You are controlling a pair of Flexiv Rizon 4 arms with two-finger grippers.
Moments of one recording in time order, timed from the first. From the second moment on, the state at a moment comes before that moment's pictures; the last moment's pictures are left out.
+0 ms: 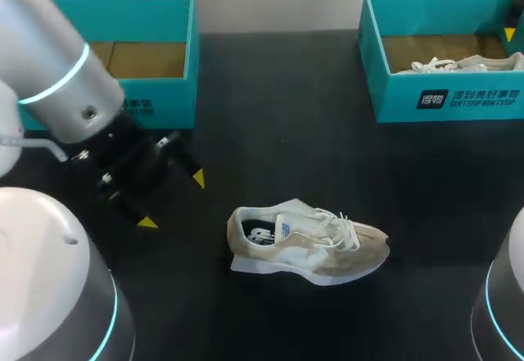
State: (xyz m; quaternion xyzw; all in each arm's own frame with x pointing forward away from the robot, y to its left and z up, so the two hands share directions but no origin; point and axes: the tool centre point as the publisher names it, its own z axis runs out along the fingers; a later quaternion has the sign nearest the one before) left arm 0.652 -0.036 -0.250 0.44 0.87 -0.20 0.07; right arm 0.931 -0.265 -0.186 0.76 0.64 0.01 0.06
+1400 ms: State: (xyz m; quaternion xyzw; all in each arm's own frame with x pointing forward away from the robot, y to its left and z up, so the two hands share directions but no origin) left arm 0.663 0.037 -0.355 0.05 0.80 -0.60 0.08; right arm 0.931 -0.265 -0.186 0.76 0.64 0.01 0.06
